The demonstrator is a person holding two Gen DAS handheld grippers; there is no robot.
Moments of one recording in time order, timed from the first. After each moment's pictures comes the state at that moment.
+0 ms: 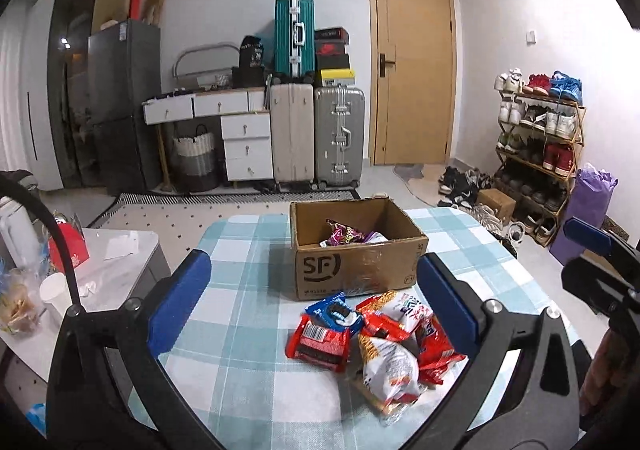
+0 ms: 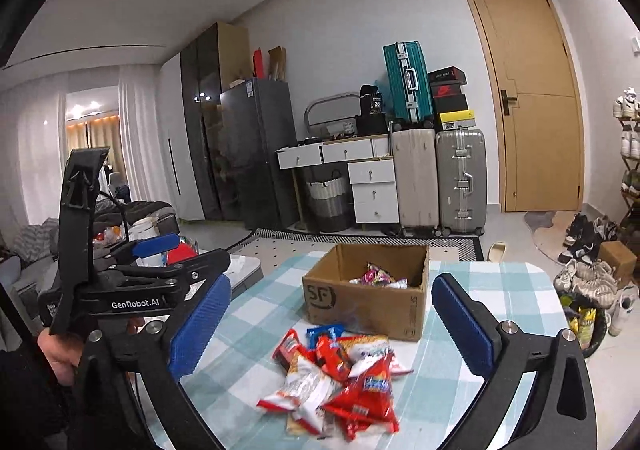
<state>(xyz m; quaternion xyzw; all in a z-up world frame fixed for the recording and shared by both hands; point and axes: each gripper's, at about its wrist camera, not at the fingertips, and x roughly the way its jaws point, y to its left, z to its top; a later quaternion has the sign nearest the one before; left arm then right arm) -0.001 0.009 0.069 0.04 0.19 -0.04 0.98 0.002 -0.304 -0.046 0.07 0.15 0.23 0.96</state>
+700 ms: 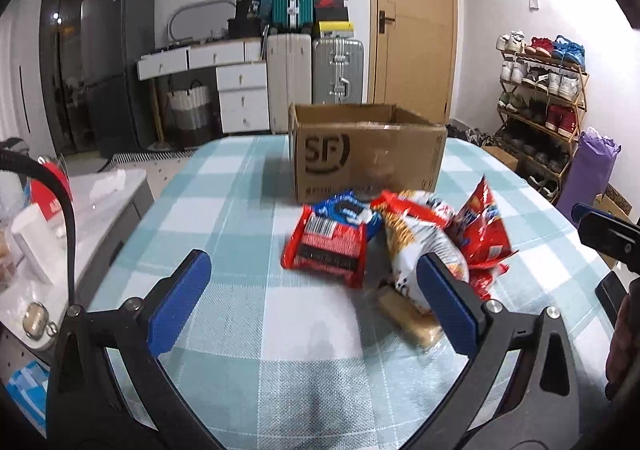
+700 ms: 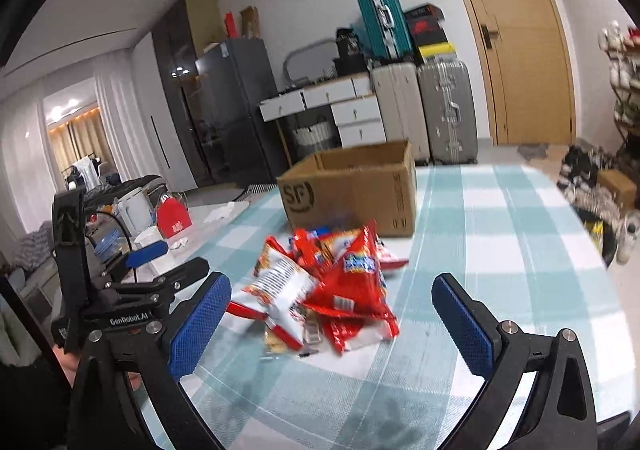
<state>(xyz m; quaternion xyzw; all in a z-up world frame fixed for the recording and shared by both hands) 0.017 0.025 -0.085 0.02 0.28 -0.05 0.96 0.017 -0.320 -0.161 0.12 0.26 0.21 0.93</state>
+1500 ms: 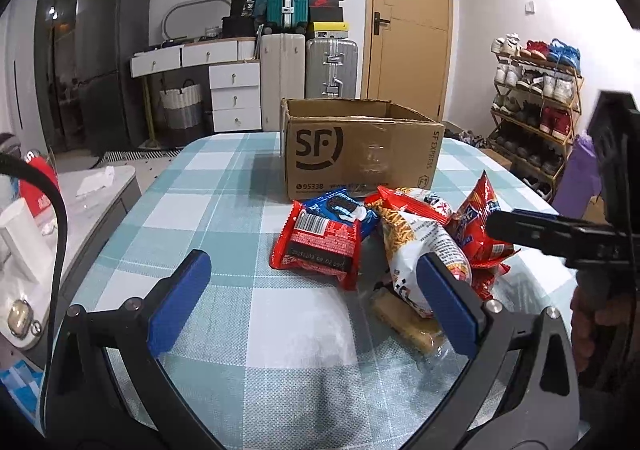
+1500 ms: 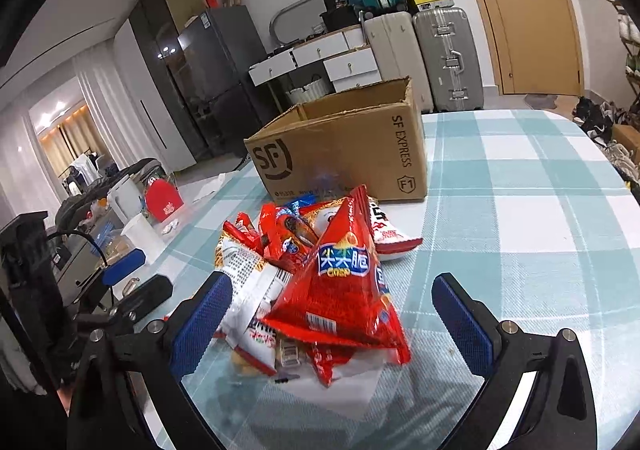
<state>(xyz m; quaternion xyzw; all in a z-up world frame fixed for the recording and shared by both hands) 0.043 0.020 -0.095 0.02 0.27 -0.06 0.96 0.102 -0.295 -0.201 0.12 0.34 0.23 0.91</state>
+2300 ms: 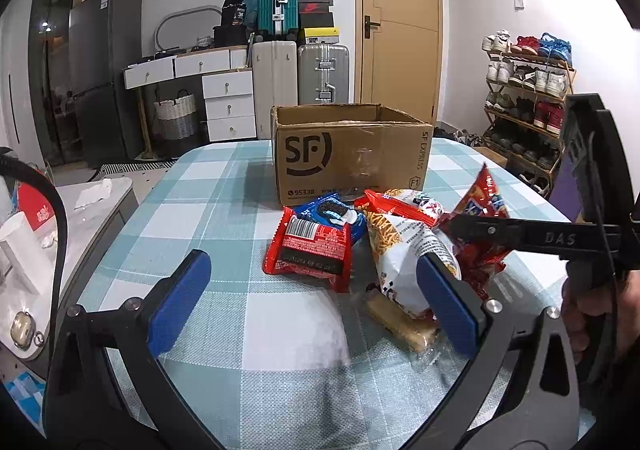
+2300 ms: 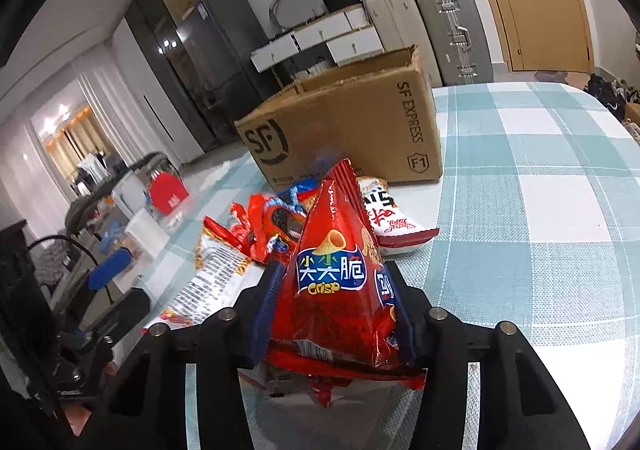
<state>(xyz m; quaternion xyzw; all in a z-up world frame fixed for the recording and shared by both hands) 0.038 0.016 -0.098 0.04 0.25 -0.07 0.96 0.118 -0.294 -0.221 0.16 0.36 0.25 0.89</state>
